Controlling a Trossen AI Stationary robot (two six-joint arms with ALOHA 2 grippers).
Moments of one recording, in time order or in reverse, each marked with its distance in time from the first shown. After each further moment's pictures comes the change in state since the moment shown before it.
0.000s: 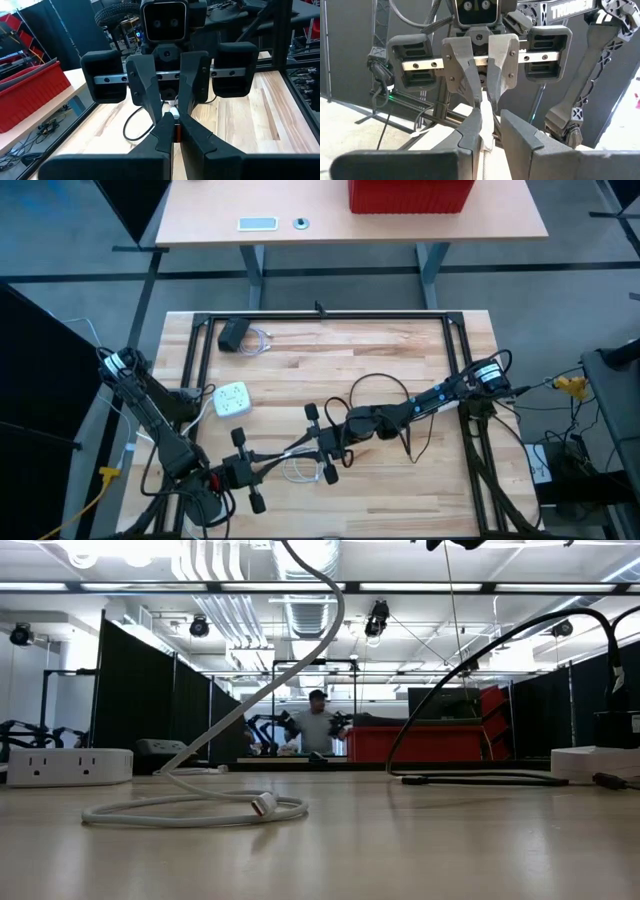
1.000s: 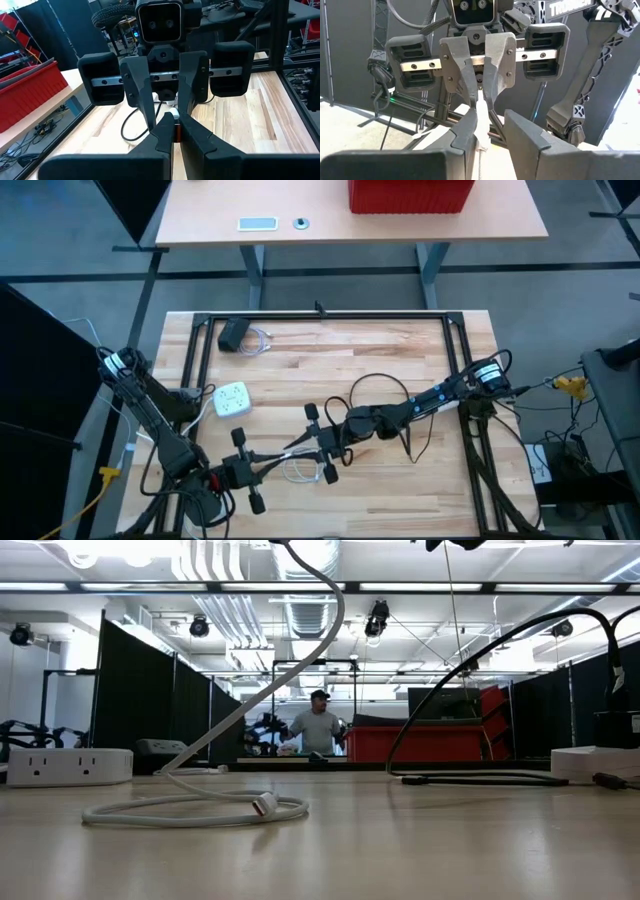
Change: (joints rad) left arm -0.001 -0.002 0.000 -0.001 0.010 -0.002; right arm 0.000 -0.002 0.000 0.001 -0.002 0.029
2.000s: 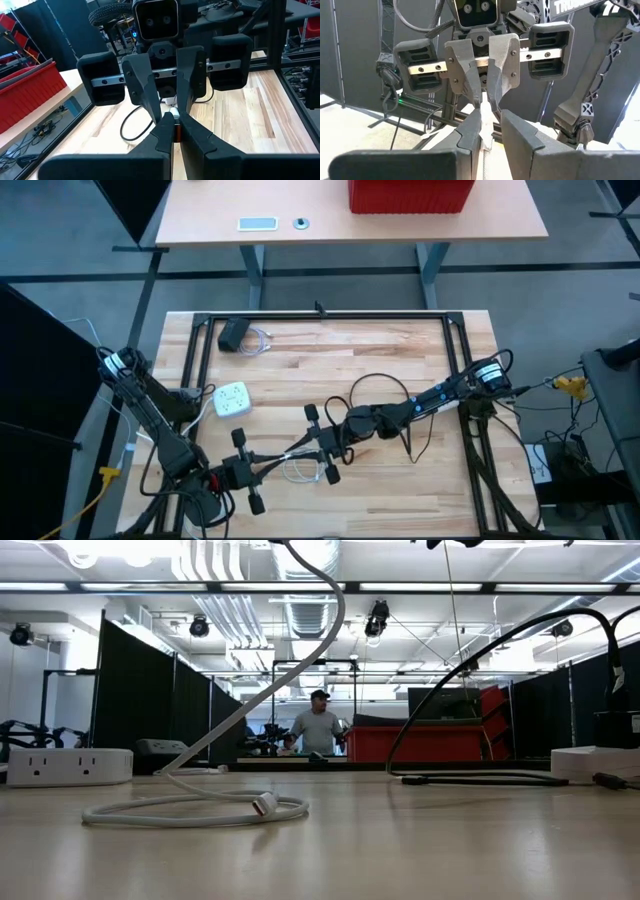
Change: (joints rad) left arm 0.000 0.000 0.000 -0.008 0.004 0.000; right arm 0.003 -0.009 0.000 -0.021 -0.030 0.041
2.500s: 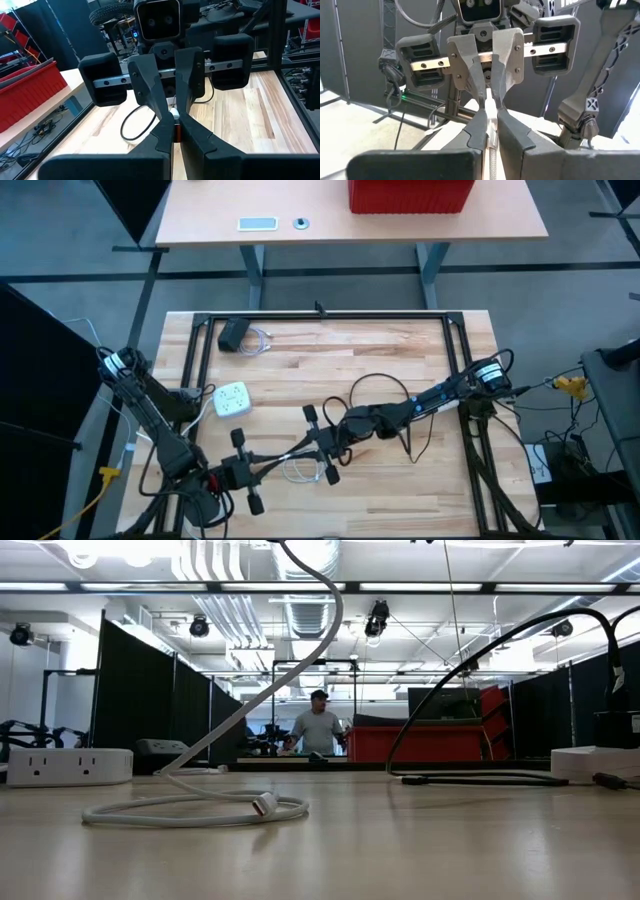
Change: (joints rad) left arm 0.002 0.000 0.000 0.000 -0.007 -0.005; right arm 0.000 0.000 0.032 -0.072 -0.007 0.013
